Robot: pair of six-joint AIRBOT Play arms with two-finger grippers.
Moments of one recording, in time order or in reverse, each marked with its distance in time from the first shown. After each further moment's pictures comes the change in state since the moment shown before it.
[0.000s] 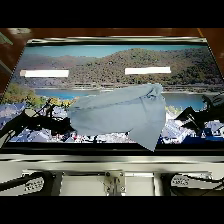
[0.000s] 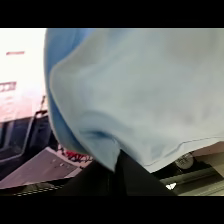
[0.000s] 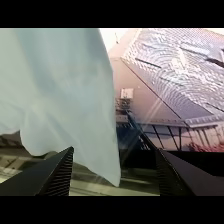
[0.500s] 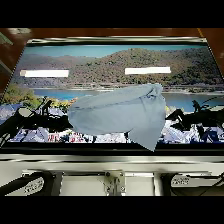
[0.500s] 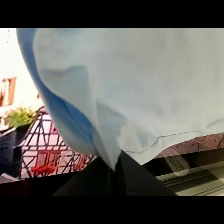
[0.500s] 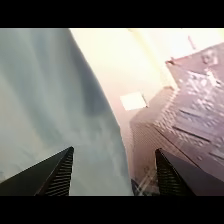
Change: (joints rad) left arm 0.000 0.100 0.000 -0.006 -0.004 0.017; right arm 0.064 -0.064 -0.151 0.150 -0.269 -0.026
